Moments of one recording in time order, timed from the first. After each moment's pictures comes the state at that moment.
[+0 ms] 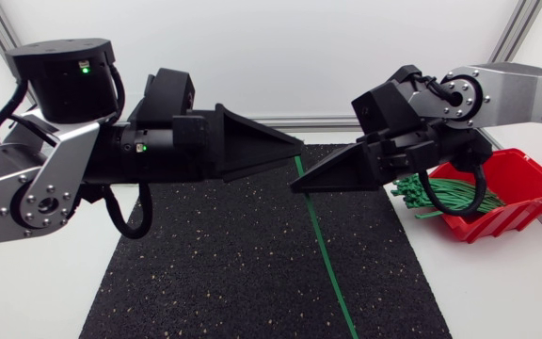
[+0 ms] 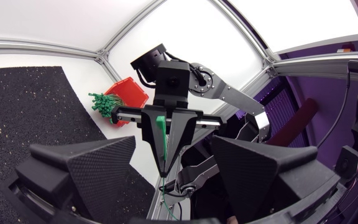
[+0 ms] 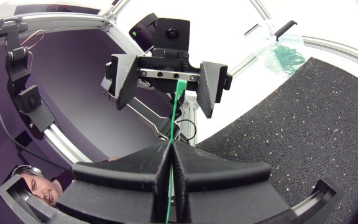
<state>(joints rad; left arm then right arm) -0.56 1.34 0.83 0.37 0.93 -0.74 0.32 1.59 1.15 -0.95 -1.44 -0.61</state>
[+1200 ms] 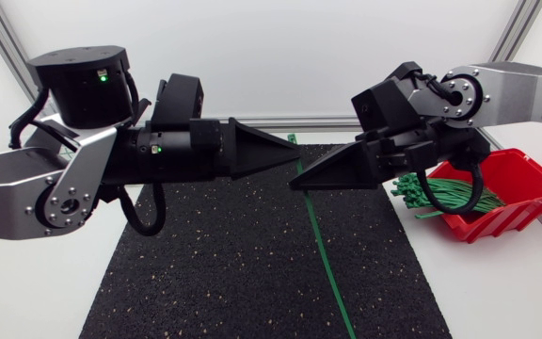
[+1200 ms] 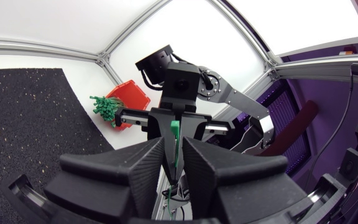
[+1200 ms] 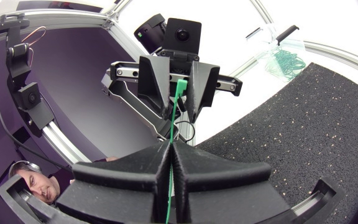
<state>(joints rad) -0.57 1.40 0.82 0.45 0.90 -0.76 0.32 1.59 1.16 -0.92 -1.44 -0.61</state>
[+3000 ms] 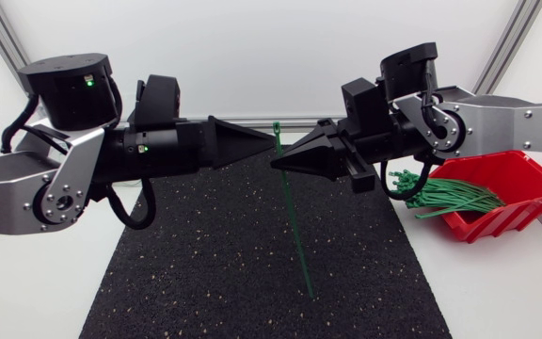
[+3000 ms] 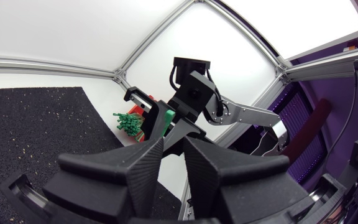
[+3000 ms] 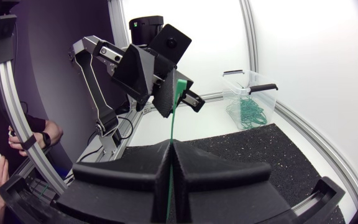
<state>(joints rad) -0.47 1.40 0.79 0.48 0.88 -0.67 0.33 1.60 1.03 -0.10 -1.25 -0.43</state>
